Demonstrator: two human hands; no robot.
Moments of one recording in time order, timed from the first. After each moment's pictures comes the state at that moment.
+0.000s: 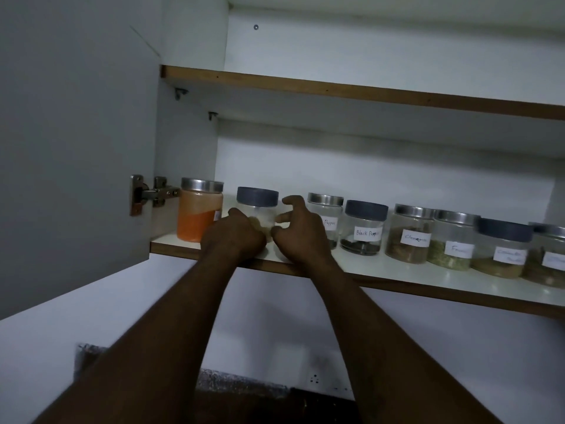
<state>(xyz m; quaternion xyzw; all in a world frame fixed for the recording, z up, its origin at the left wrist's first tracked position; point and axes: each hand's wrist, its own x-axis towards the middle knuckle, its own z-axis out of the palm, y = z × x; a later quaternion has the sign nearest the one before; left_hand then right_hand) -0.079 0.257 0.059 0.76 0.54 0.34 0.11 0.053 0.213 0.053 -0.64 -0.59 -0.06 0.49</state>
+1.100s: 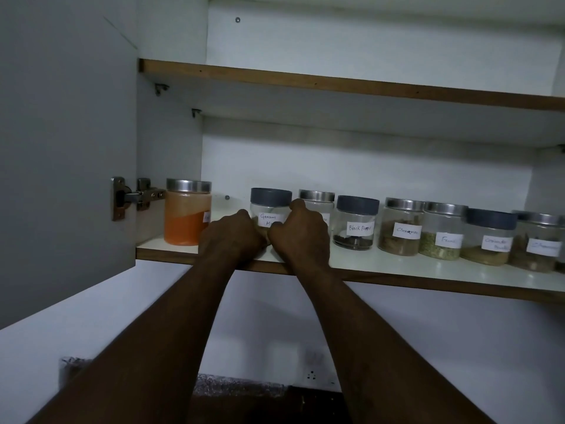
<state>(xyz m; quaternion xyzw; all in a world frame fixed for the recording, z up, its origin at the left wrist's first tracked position) -0.061 0.281 0.055 0.81 0.50 0.31 0.03 0.039 0.201 0.056 -0.71 -0.49 -0.15 0.48</state>
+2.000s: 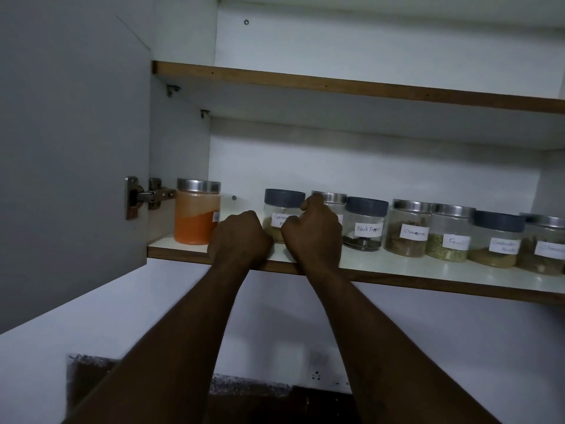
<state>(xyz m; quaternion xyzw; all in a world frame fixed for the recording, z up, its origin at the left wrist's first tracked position) -0.060 0.273 0.048 0.78 0.50 0.37 0.00 0.045 0.203 0.054 -0.69 -0.45 -0.20 0.53</state>
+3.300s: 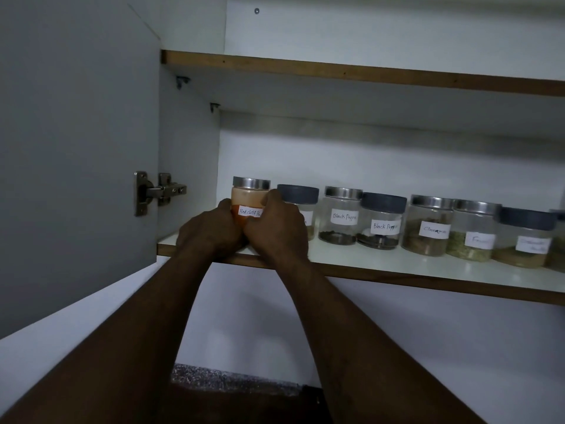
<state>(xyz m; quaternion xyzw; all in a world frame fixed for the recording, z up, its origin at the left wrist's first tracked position) -0.122 0.311 0.051 0.80 0.49 0.34 0.07 -0.017 0.241 0.054 -0.70 -0.54 -0.13 0.45</state>
